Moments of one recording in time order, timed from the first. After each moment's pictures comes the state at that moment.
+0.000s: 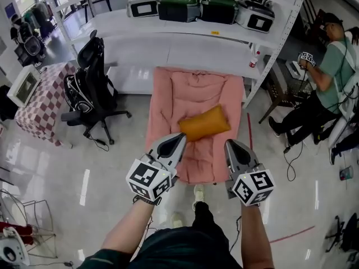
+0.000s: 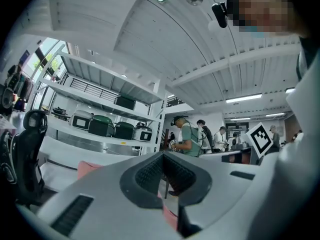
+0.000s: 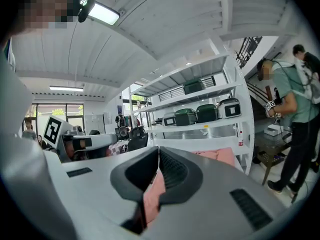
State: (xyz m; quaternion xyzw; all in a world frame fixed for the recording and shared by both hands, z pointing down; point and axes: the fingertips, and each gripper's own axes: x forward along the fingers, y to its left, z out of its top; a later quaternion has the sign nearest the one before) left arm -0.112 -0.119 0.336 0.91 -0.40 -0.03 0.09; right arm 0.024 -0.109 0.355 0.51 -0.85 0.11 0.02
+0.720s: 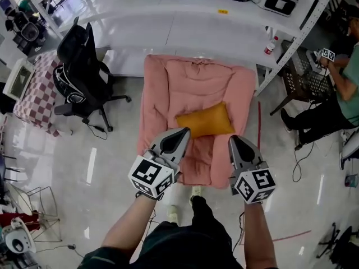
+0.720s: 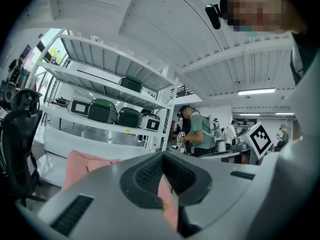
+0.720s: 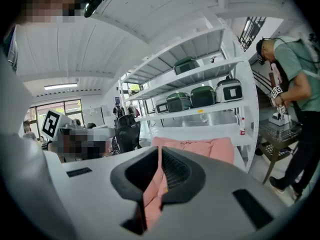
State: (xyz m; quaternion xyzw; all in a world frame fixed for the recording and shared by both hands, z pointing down) left arm -0.041 -0.281 0.418 0.90 -0.42 0.01 0.13; right arm 0.095 -0.275 0.450 0.48 -0.86 0.16 0.07
